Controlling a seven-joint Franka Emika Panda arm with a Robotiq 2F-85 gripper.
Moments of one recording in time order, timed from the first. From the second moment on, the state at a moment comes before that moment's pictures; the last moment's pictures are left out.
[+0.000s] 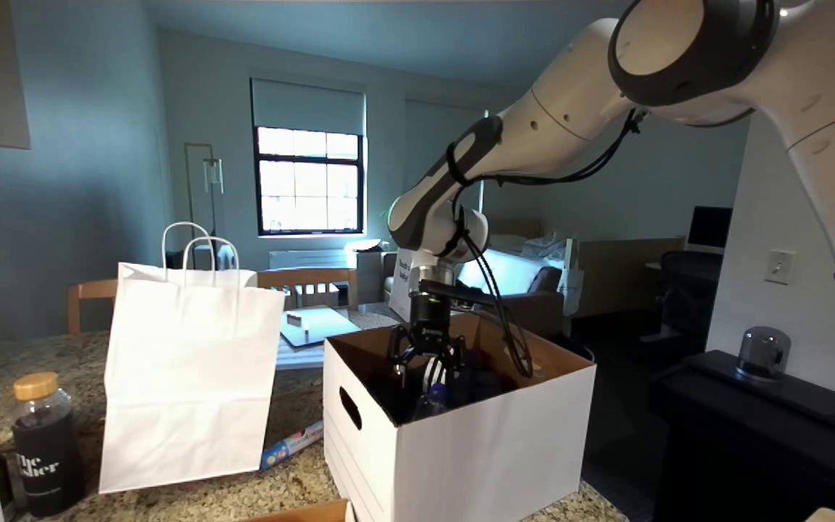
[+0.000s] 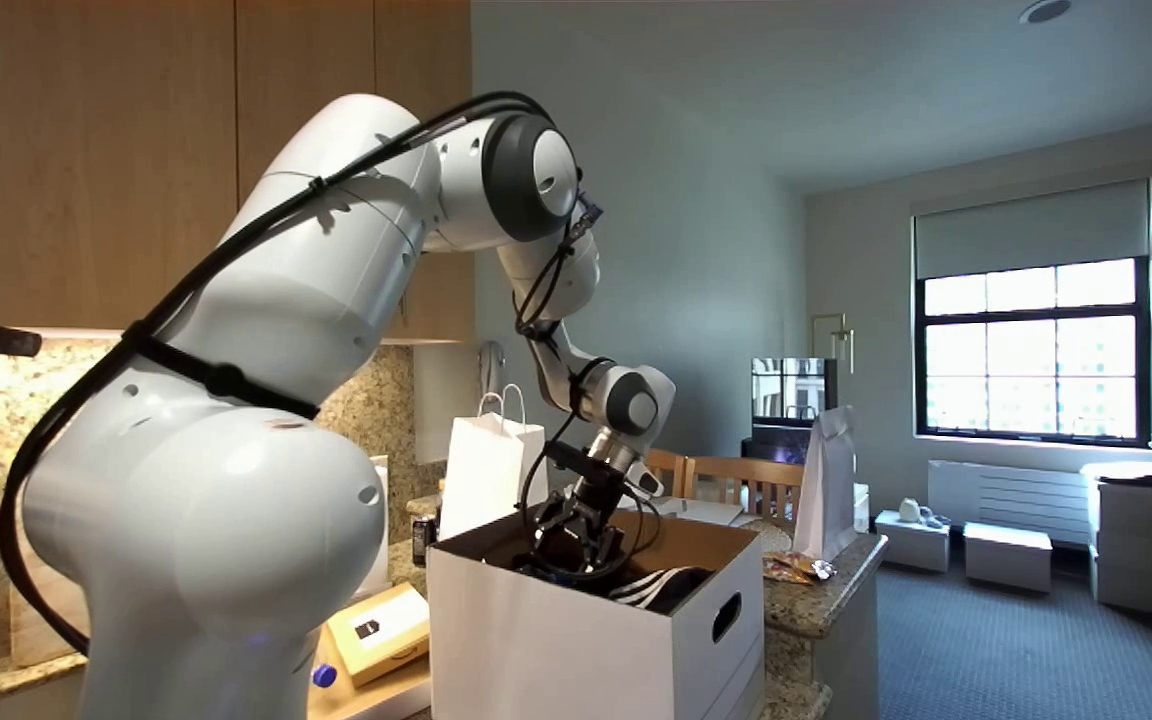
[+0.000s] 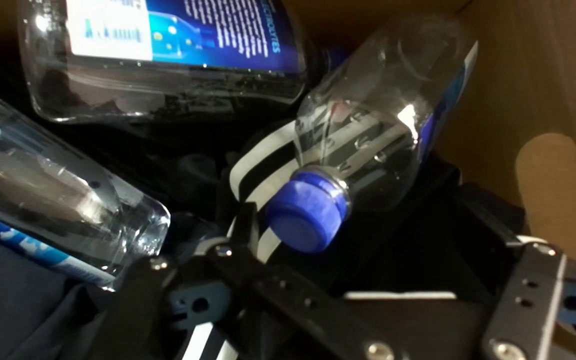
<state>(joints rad) 0.07 0.48 0.09 -1.85 0.33 1.88 0.04</state>
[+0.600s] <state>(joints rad) 0.09 0.51 0.10 -1.84 0.30 1.89 0.04</state>
